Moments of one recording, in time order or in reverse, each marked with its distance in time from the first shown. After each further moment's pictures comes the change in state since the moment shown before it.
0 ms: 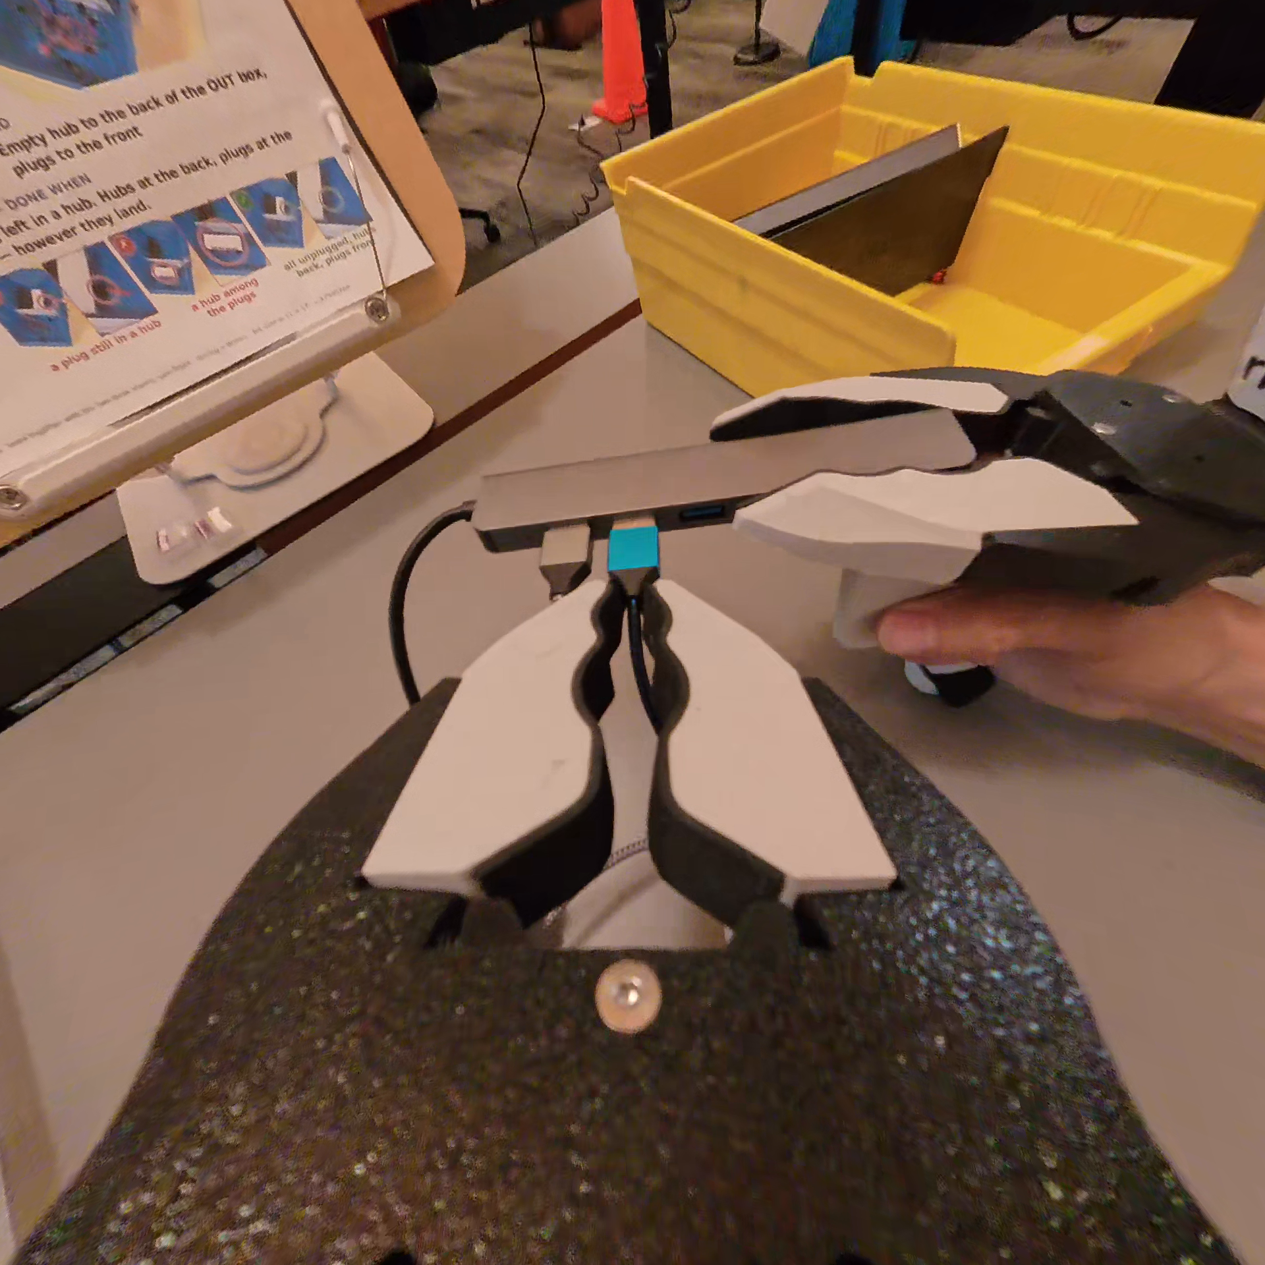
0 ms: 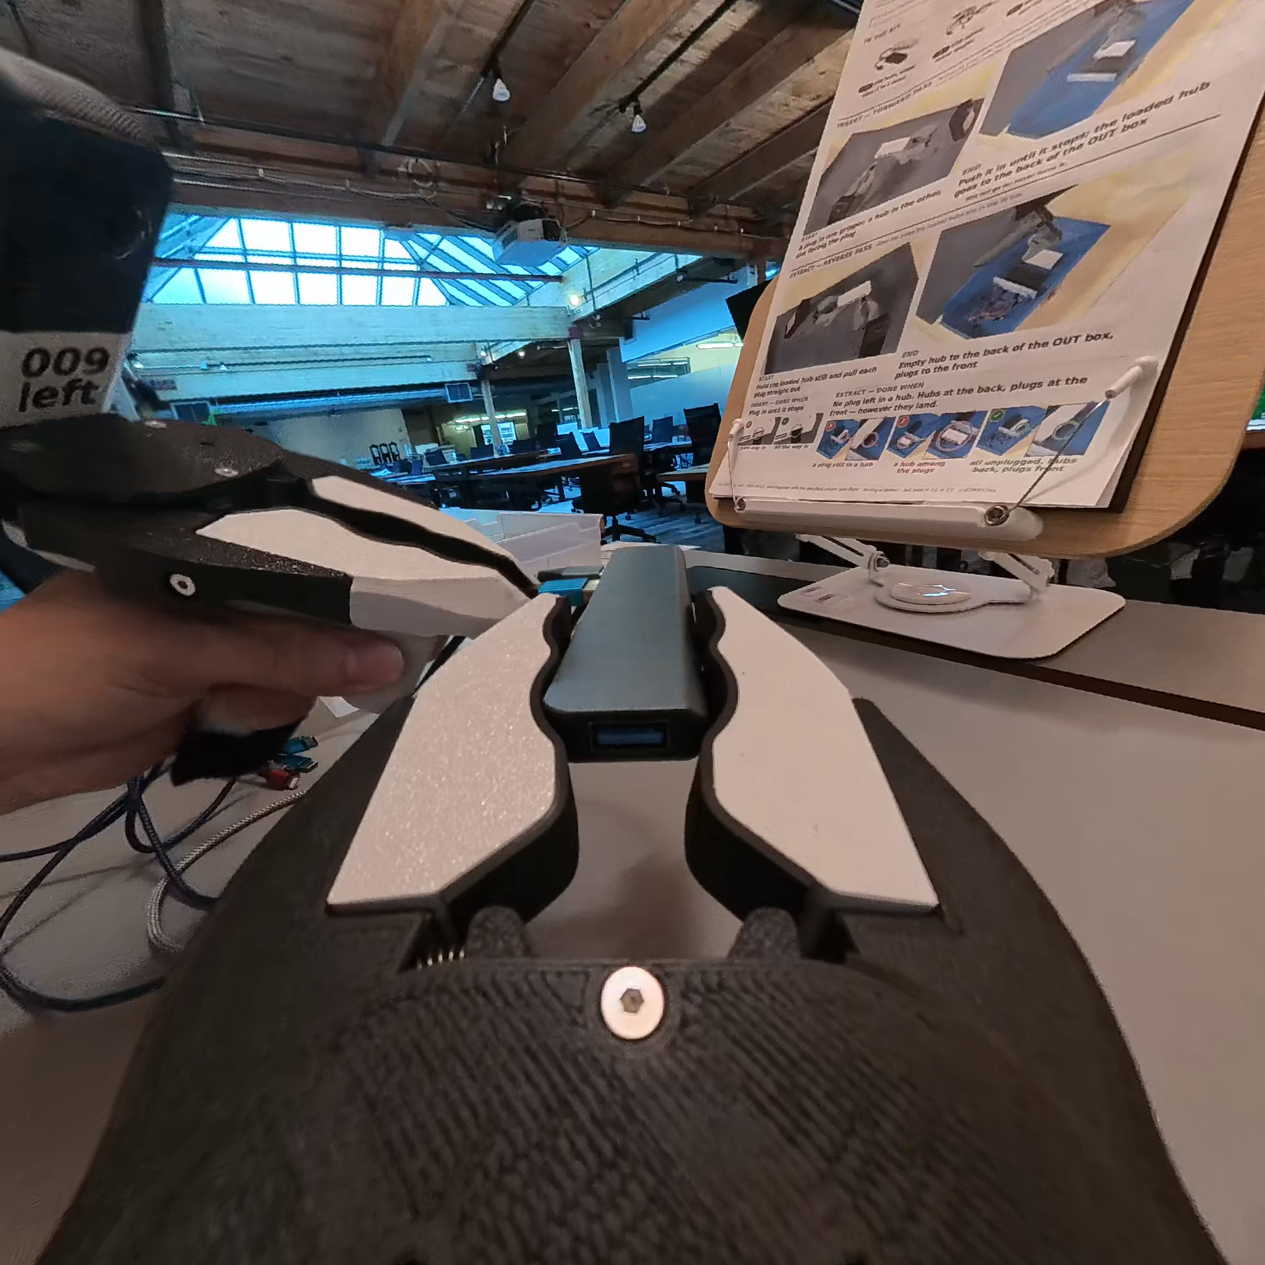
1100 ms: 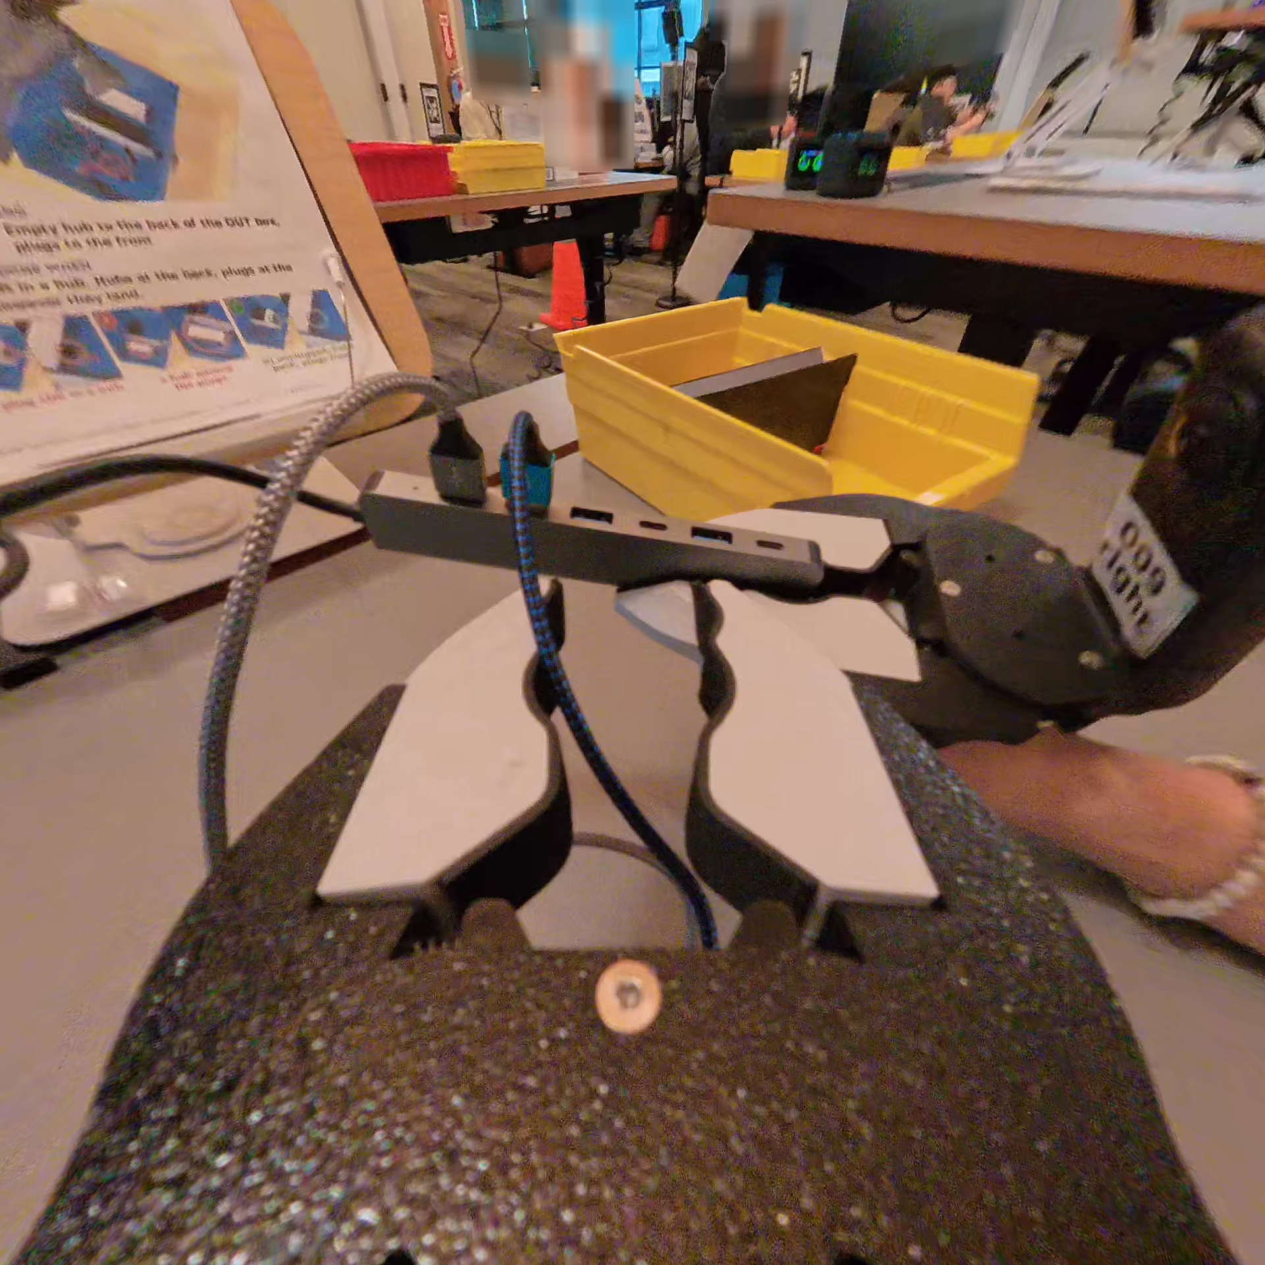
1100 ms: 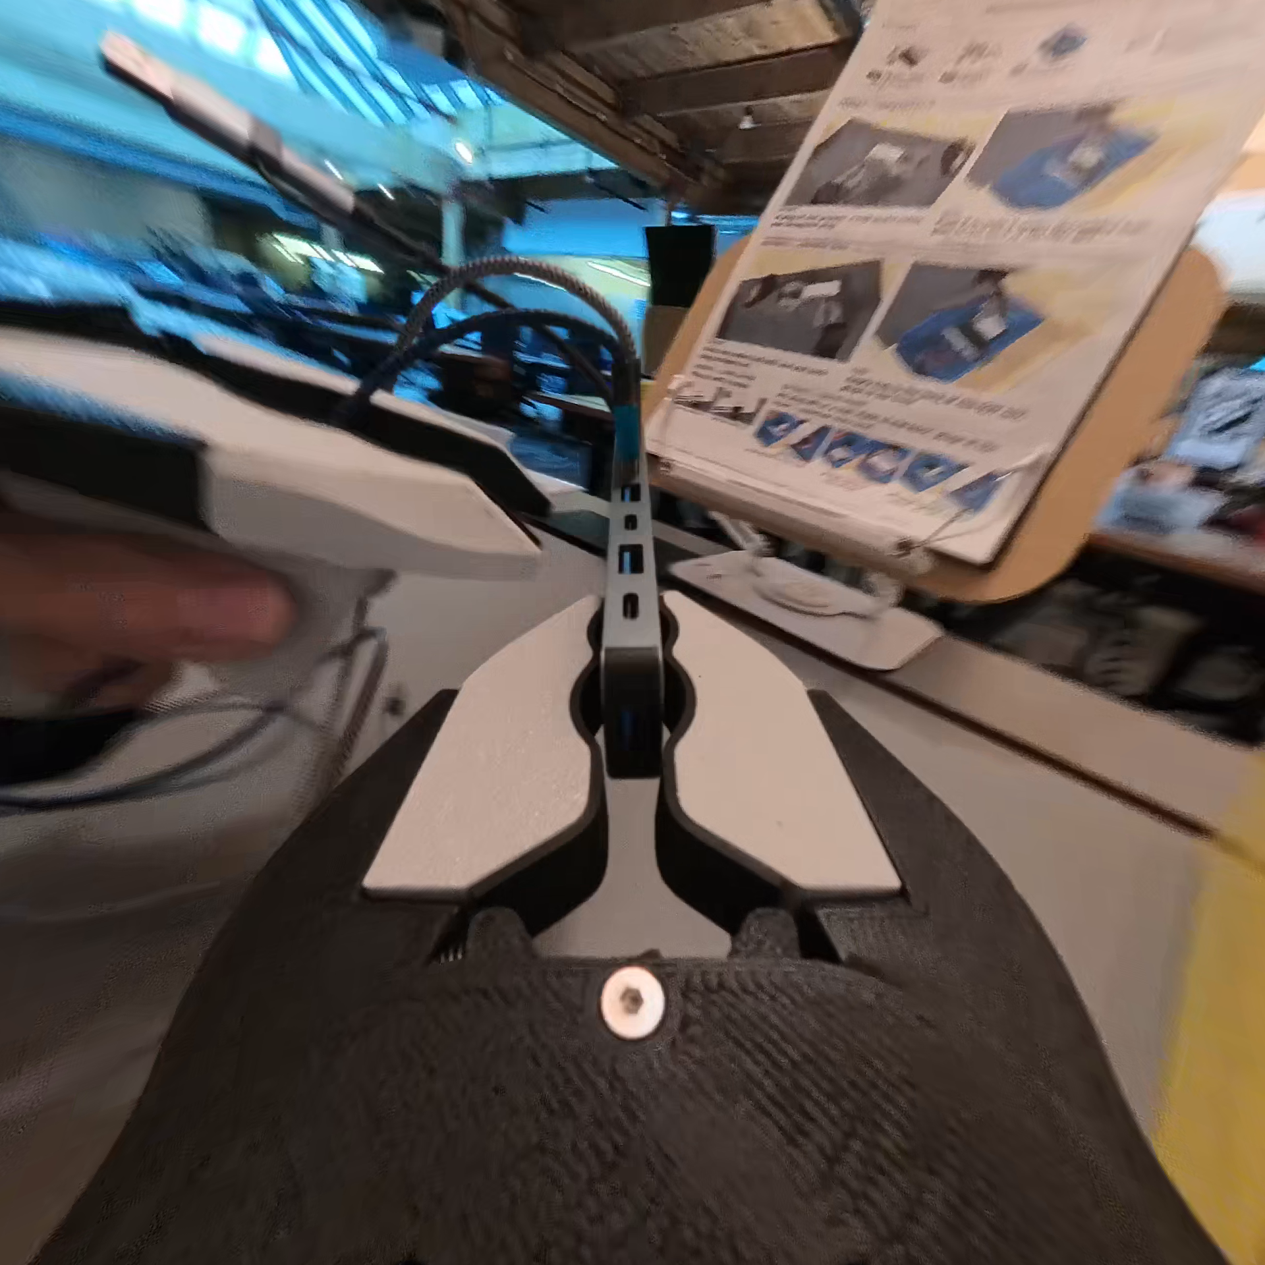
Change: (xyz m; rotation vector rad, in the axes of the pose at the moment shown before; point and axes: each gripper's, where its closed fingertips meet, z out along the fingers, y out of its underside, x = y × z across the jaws) left arm 0.018 -0.013 -0.012 0.265 0.092 -0.097; right arm -0.008 0.016 0.011 -0.121 0.172 -0.350
